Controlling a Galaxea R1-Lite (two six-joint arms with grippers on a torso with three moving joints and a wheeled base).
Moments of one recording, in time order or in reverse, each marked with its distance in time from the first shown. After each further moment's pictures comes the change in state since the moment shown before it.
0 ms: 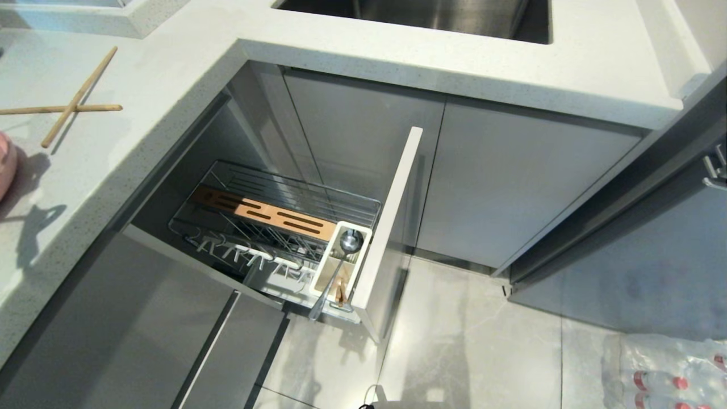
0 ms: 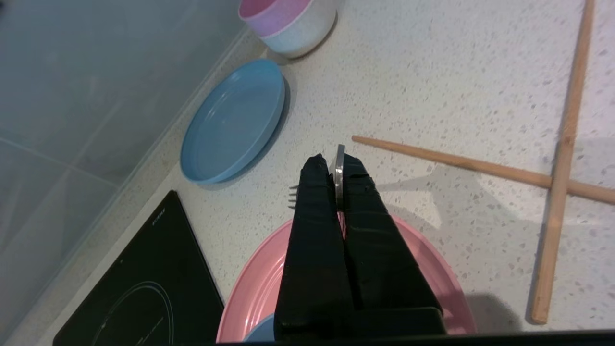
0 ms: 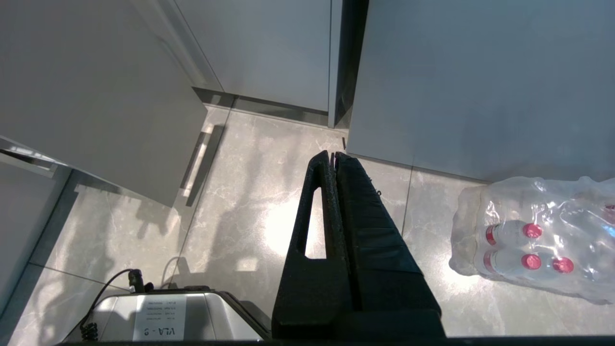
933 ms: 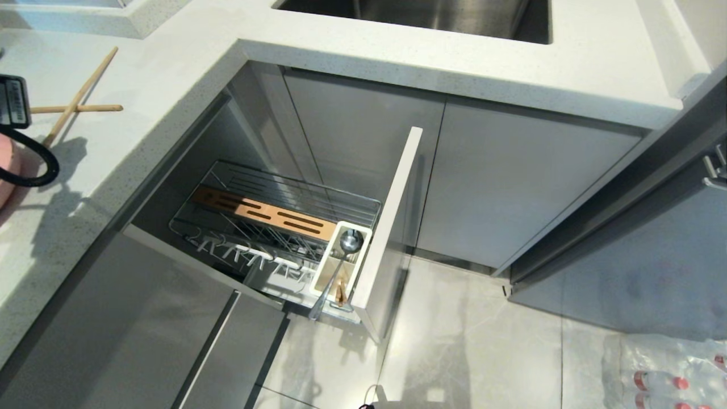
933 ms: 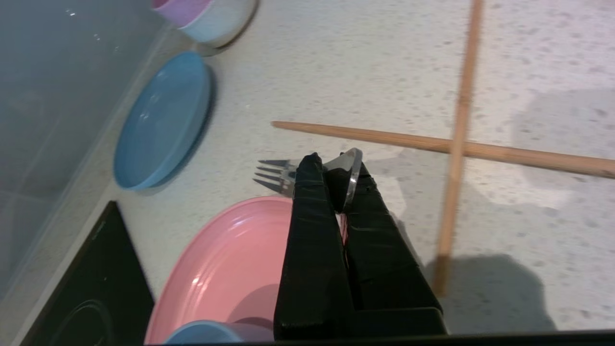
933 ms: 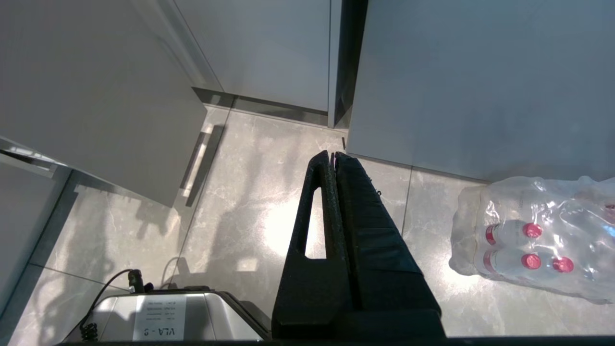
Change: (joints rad) left arm -0.142 0.062 0.044 -0.029 0.017 0.029; right arm 0.000 0.000 0.000 0.000 0.000 0.000
